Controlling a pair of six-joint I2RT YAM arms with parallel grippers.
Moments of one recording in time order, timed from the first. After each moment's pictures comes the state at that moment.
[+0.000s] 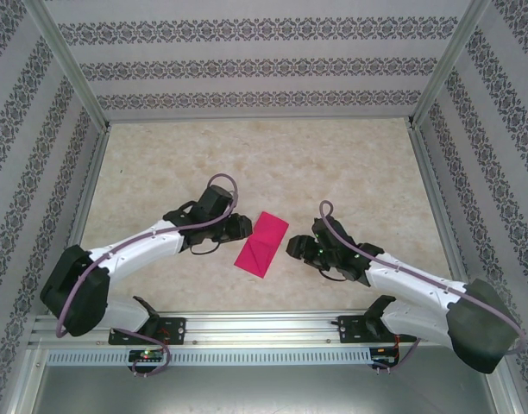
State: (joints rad) left arm -0.68 1.37 0.82 -0.35 0.23 -0.83; right arm 0.72 1.07 0.44 -0.21 -0.13 0.99
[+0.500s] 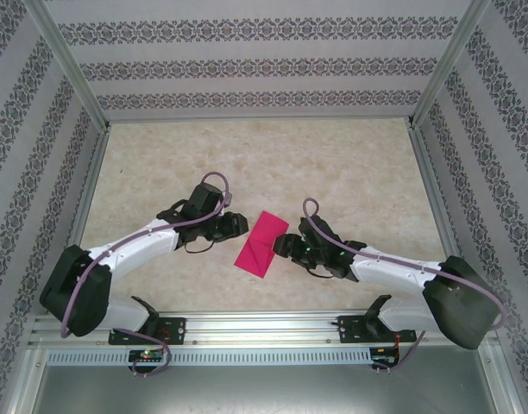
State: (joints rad) left arm -0.58 1.40 0.79 -0.28 0.39 -0.83; right arm 0.78 1.26 0.48 -0.03 -0.16 1.06
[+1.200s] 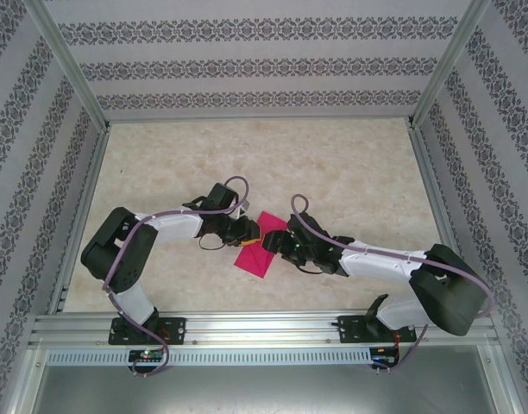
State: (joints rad) left arm -0.57 1.73 0.87 -0.17 0.62 -0.81; right arm 0.83 1.36 0.55 0.01 -0.13 1.10
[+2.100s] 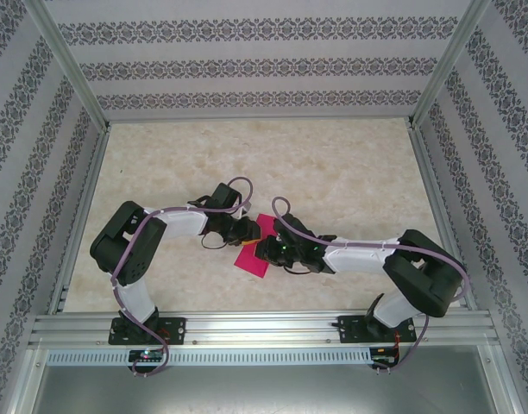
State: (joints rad) left arm -0.57 1.79 0.91 -0.18 0.59 -0.77; right arm 0.89 1.50 0.61 0.10 -0.22 1.10
